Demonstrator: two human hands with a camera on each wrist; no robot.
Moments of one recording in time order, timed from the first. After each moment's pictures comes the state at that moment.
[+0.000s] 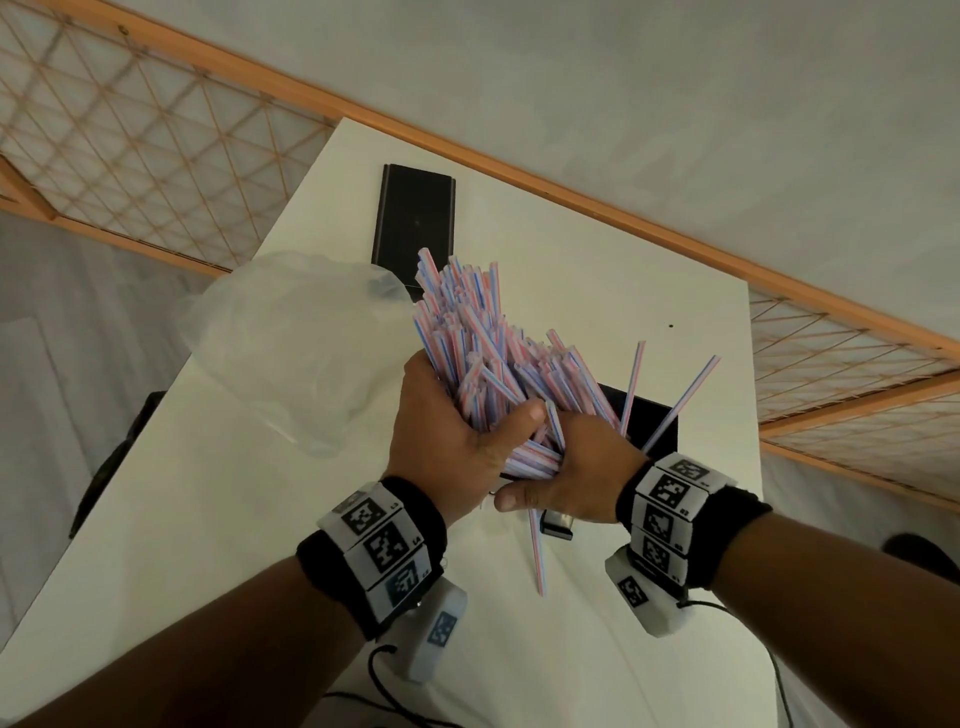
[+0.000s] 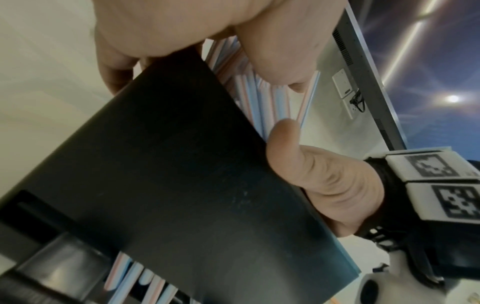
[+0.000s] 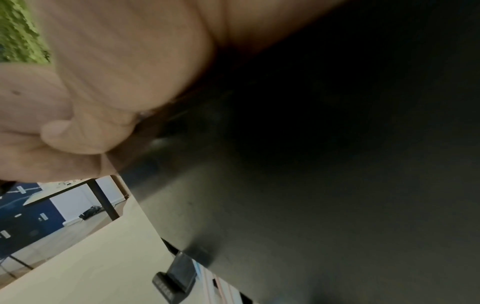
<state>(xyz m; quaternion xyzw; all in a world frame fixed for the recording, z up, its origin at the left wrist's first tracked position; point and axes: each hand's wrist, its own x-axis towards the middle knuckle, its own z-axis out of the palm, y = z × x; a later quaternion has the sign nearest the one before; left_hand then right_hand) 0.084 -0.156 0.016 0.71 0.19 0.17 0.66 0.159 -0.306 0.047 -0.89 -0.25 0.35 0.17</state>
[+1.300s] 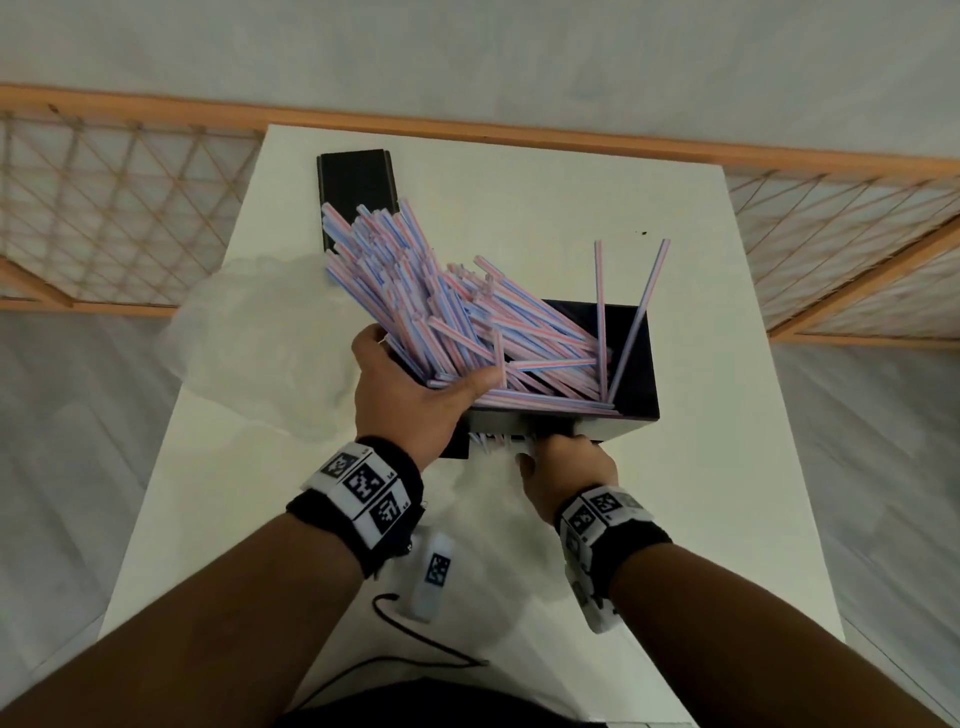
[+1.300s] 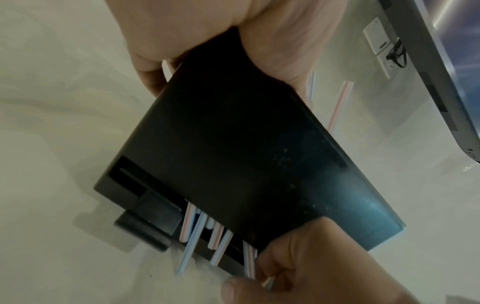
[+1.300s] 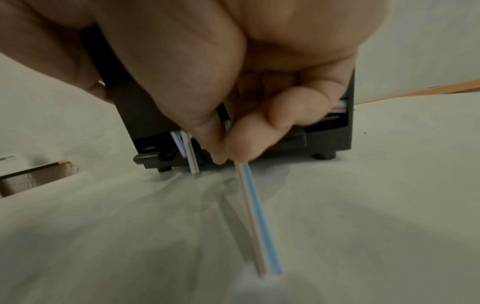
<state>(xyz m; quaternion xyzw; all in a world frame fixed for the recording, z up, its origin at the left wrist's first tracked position) 0.075 -0.165 0.008 0.76 0.28 0.07 0.58 0.078 -0.337 -0.050 -0.97 -0.07 0.22 0.04</state>
